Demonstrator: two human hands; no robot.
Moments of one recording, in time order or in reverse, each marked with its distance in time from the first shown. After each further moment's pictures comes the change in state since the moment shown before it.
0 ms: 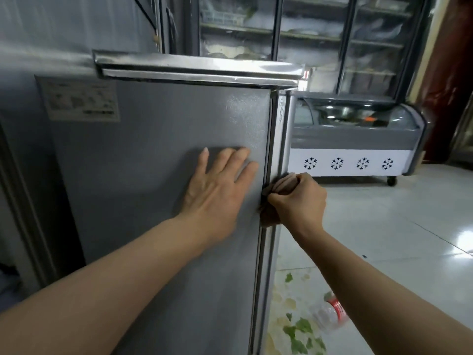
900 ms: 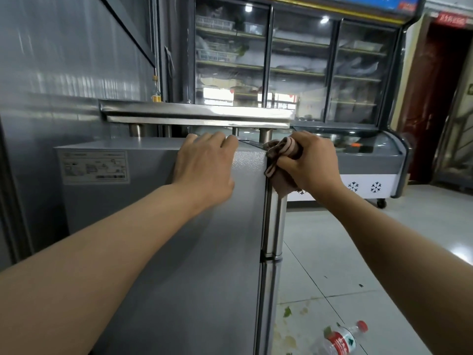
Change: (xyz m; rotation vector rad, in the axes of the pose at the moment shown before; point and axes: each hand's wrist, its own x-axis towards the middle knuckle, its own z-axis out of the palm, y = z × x) left_hand 0.093 -0.064 -0.065 0.027 0.097 -0.110; right_hand 0.097 -0.109 -0.069 -0.158 0.017 -0.493
